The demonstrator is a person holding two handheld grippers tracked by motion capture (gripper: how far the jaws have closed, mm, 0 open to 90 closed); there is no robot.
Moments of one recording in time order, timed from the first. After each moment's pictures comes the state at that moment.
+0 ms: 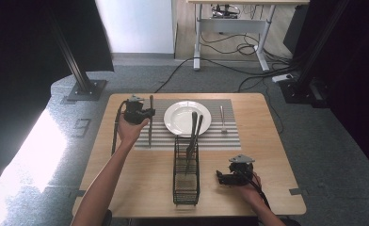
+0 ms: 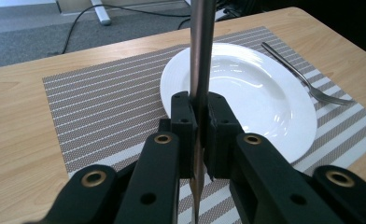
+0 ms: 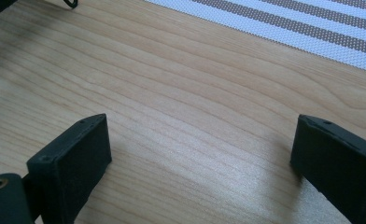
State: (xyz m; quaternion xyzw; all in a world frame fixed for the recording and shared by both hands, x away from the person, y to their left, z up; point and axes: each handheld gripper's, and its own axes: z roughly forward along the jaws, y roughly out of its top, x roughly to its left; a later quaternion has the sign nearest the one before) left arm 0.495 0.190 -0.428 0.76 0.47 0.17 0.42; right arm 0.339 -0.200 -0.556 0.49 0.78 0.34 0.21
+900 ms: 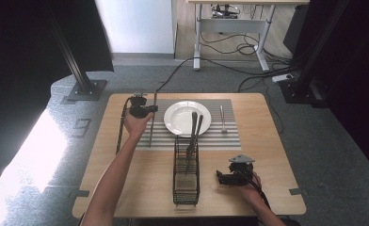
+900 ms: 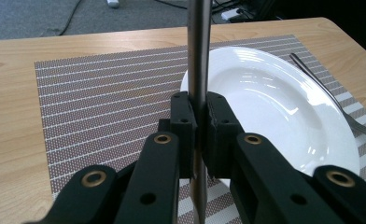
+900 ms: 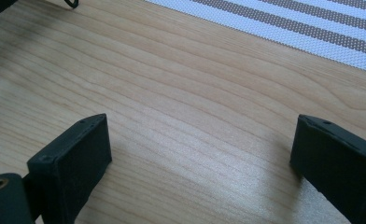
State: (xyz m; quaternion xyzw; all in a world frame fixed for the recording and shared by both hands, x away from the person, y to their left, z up) left arm 0.542 0.187 -0.456 0.73 0.53 0.14 0.42; right arm 0.339 -0.200 -0.556 0.49 0.78 0.34 0.21
